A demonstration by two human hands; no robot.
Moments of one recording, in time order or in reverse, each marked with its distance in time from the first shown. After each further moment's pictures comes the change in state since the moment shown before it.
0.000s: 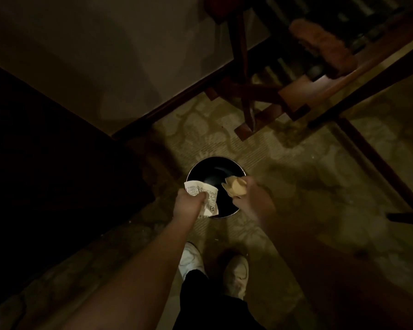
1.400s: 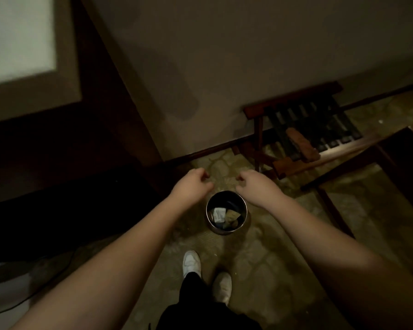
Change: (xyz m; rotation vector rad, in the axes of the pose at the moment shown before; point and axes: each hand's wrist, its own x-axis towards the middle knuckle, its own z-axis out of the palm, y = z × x) left_hand -0.337 0.153 -0.189 0.489 0.062 0.539; right_hand -0.228 -0.238 -0.169 -0.599 -0.036 -0.444
